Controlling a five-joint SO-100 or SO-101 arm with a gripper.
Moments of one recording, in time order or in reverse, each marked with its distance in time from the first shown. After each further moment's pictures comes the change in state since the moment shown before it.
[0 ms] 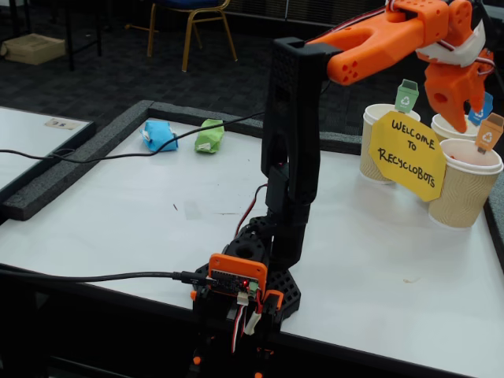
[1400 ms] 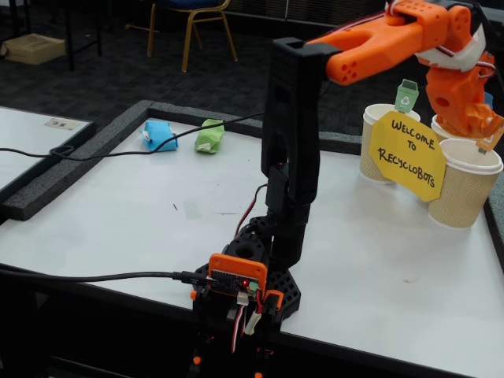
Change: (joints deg) arm 0.8 0.0 2.4 -6.8 -0.1
